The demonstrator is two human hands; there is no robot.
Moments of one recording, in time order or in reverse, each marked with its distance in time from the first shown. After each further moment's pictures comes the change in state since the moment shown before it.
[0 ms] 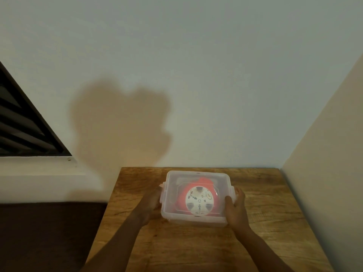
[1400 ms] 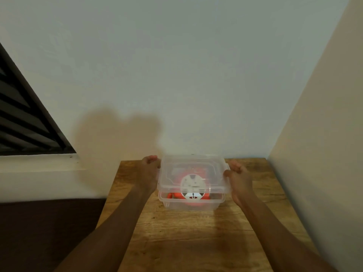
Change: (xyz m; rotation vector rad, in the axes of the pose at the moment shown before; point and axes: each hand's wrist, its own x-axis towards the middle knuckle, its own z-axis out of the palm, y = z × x) left_hand -0.053 0.069 0.029 -0.249 0.297 0.294; right_hand -0.011 -0.062 -0.055 0.530 0.035 0.106
